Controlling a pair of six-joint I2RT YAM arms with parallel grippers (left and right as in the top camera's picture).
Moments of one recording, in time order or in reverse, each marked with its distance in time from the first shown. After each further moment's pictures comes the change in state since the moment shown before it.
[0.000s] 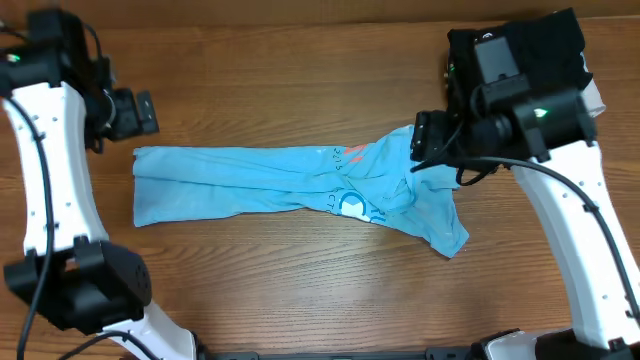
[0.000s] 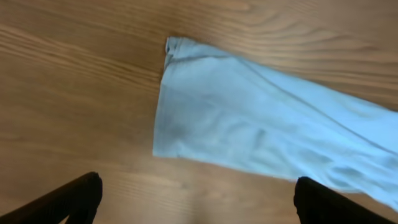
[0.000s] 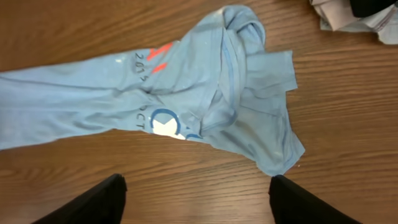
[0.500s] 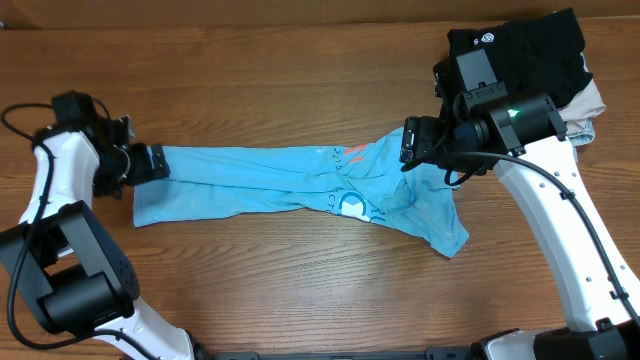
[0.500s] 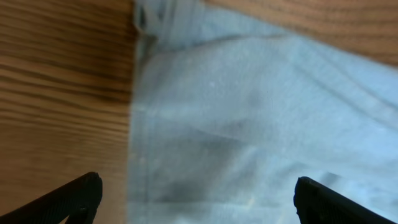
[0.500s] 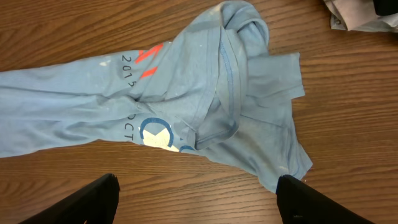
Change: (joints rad) left arm 0.130 0.021 -0.584 0.564 0.166 0.171; right arm 0.000 0.011 -0.137 0.133 0.010 0.002
